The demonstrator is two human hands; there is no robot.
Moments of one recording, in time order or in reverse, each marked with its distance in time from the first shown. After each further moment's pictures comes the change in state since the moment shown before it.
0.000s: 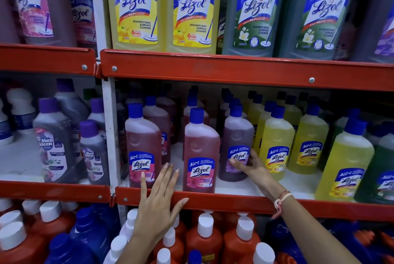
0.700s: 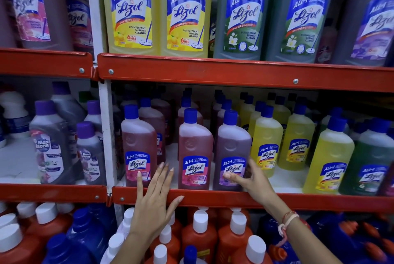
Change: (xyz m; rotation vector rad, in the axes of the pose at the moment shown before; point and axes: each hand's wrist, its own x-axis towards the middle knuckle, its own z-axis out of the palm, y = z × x) left_hand -0.001 0.001 -0.005 0.012 -0.047 0.004; right_hand -0.058 -0.004 -0.006 -0.246 0.034 -0.186
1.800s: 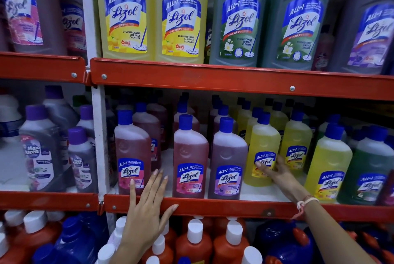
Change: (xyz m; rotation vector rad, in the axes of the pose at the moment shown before) left_hand 0.000 -0.001 0.006 -0.015 0.053 0.000; right_hand 0.042 0.025 -0.079 0.133 0.083 0.233
